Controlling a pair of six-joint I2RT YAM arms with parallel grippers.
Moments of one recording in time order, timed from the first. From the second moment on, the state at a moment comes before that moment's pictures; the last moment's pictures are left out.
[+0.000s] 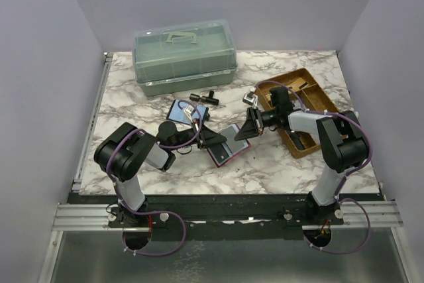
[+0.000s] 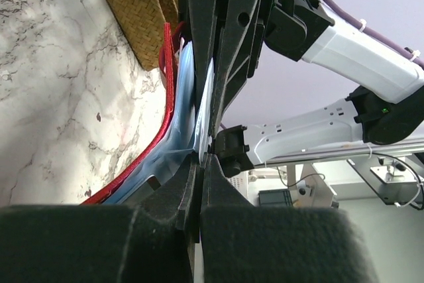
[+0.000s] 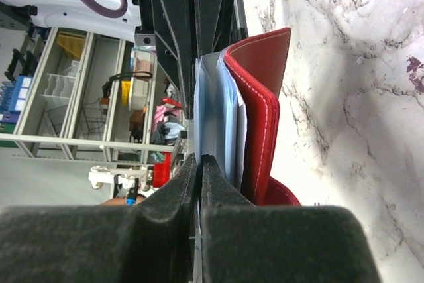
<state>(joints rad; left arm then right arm) -0.50 1.76 0.40 1.40 0.75 -1.38 0.31 1.80 0.90 0.11 -1.43 0.48</state>
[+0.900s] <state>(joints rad) -0.47 1.78 0.35 1.39 0.84 -1.34 0.25 1.71 0.97 -0.22 -1.21 0.11</state>
